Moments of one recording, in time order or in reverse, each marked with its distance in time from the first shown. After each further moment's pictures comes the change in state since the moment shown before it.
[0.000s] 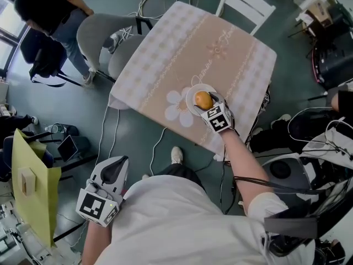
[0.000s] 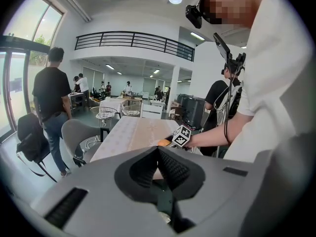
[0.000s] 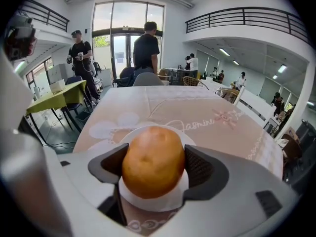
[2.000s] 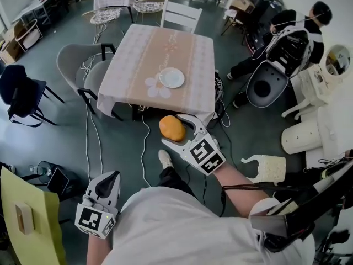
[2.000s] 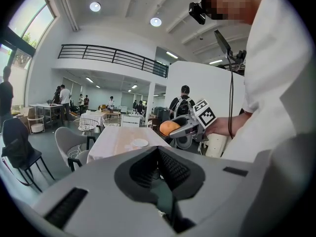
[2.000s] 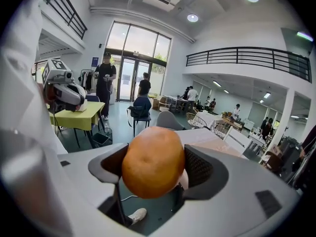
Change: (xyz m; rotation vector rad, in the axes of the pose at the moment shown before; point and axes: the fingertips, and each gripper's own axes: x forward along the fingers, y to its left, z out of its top) left arm -0.238 -0.032 -0.113 0.110 -0.173 -0.259; right arm -0.293 0.356 0.092 -0.050 -0.298 -0.122
